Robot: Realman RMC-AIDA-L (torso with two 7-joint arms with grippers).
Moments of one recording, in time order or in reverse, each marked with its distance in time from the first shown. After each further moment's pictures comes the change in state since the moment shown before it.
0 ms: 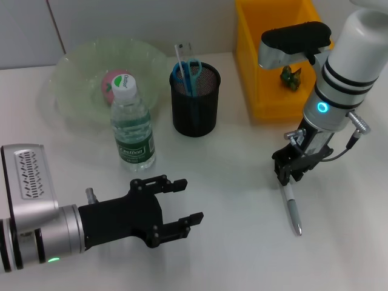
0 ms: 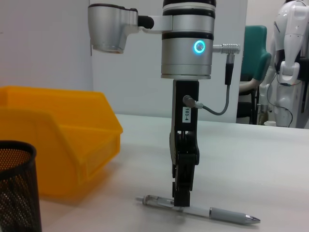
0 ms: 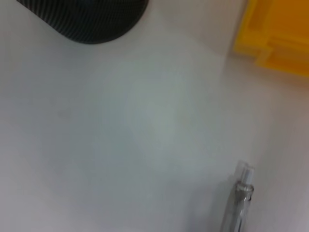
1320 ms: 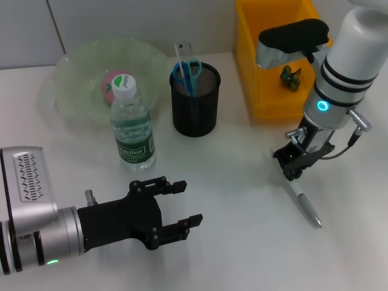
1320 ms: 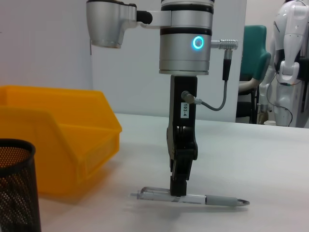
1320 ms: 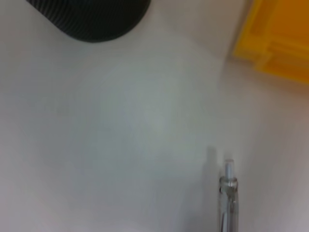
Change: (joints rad) left arm 0.007 0.000 0.000 0.001 0.002 0.003 0.004; right arm -0.007 0.003 -0.039 -0.034 -0.001 -0.015 0.000
